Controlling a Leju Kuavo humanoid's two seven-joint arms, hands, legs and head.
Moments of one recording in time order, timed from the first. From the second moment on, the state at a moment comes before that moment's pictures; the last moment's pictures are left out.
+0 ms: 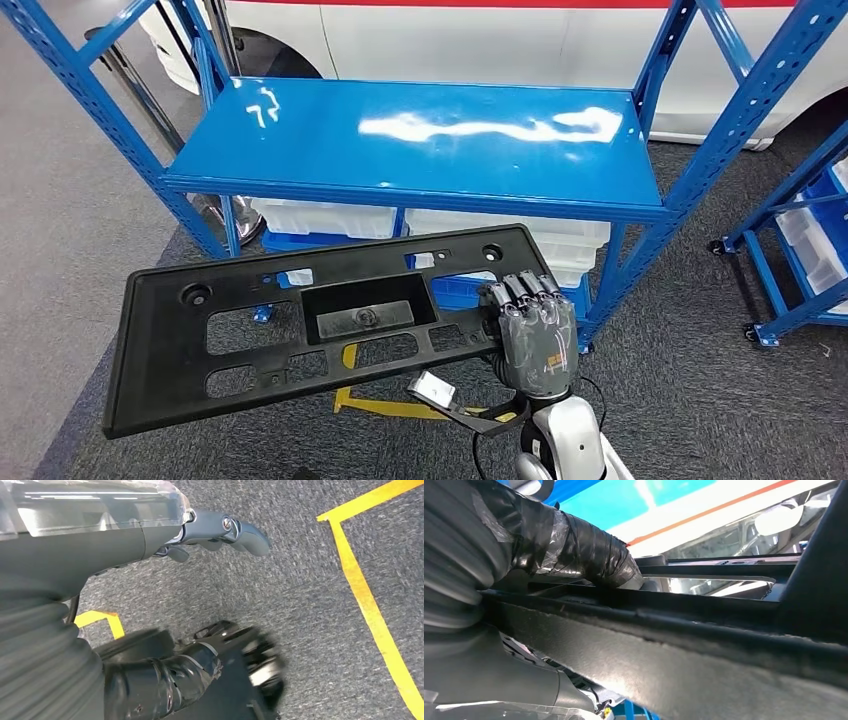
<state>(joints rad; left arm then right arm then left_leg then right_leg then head) -0.16 -0.06 -1.56 -0.14 1.29 0.33 -0.44 -0.15 -0.03 0.51 -1.66 1.30 -0.64 0.08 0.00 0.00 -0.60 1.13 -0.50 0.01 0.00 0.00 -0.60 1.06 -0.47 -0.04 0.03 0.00</state>
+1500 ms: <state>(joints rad) -0.15 -0.06 -1.56 -0.14 1.30 0.33 -0.44 -0.09 -0.04 0.46 -1.68 1.28 -0.66 0.06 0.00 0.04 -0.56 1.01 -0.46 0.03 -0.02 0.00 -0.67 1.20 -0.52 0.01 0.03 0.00</state>
